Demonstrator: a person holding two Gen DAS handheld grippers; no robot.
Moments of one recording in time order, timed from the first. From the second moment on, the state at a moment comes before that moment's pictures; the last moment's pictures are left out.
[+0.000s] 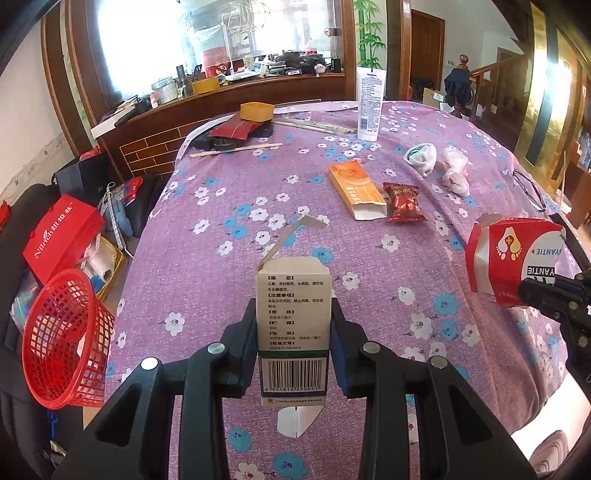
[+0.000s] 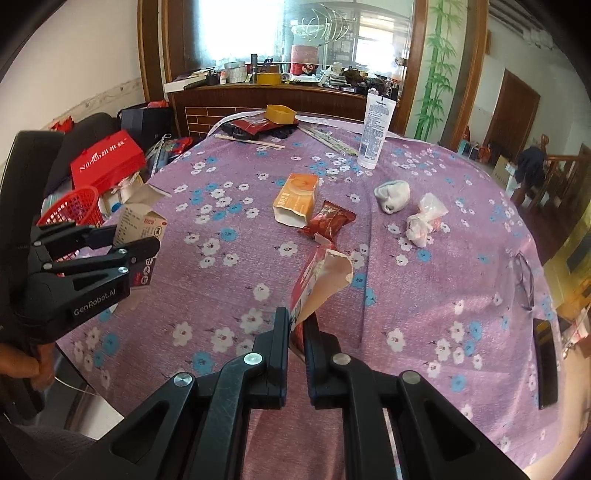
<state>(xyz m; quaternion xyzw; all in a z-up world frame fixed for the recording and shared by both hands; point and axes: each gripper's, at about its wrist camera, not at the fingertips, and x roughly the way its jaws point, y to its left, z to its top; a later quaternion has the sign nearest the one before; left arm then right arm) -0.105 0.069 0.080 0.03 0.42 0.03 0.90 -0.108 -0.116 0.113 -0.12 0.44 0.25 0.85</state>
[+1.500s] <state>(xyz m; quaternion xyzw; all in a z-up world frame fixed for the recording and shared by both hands) -0.119 0.109 0.086 -0.01 0.42 0.07 0.90 -0.112 -0.071 0.115 -0.14 0.44 0.30 0.83</state>
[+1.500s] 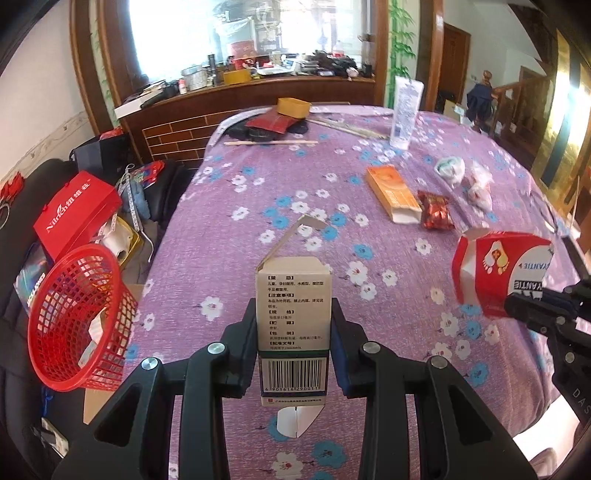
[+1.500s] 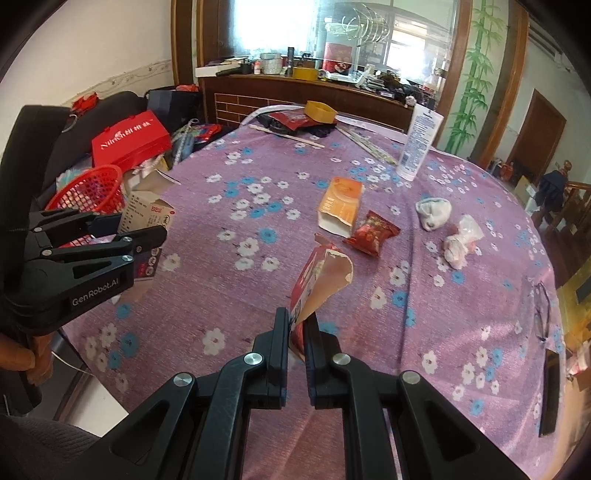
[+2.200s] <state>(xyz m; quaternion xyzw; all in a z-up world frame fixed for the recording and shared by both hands) -0.189 0.305 0.127 -0.13 0.37 0.24 0.89 -0.113 0.101 0.170 -0.09 0.42 0.49 0.76</state>
